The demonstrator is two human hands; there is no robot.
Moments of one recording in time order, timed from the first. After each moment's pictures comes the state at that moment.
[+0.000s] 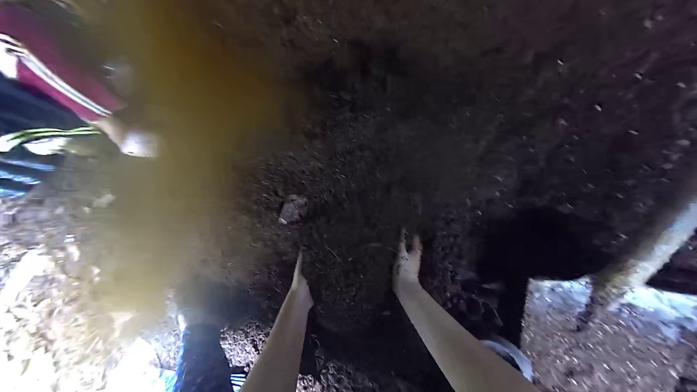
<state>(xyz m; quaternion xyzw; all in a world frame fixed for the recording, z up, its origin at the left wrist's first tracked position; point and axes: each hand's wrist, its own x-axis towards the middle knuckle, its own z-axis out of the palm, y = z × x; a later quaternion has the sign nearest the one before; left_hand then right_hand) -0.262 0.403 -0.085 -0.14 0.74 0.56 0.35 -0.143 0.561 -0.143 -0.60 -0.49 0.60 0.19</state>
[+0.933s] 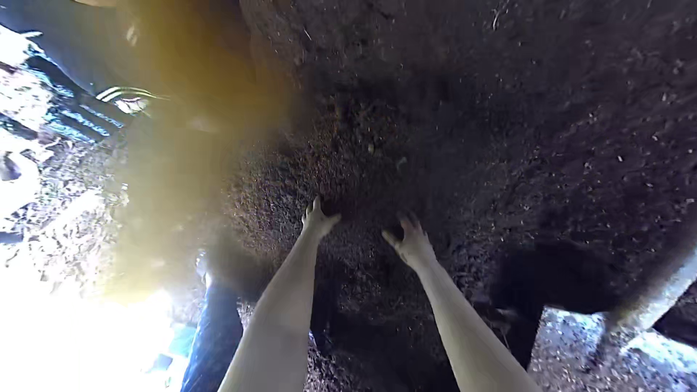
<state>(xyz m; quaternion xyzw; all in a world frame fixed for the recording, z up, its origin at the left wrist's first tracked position) -0.385 0.425 -0.071 0.13 0.94 0.24 0.22 -0.180 0.594 -0.090 -0.37 -0.82 0.44 0.00</state>
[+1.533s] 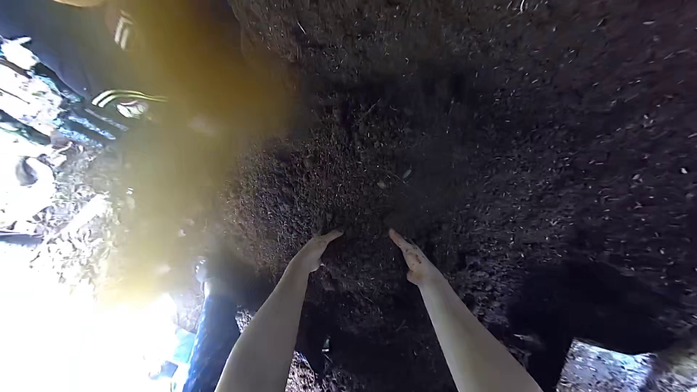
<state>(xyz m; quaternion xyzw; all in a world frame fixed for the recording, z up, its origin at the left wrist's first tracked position) -0.361 0.411 -0.079 -0.05 0.79 0.44 0.43 -0.197 0.590 -0.129 -0.43 -0.45 0.78 -0.03</state>
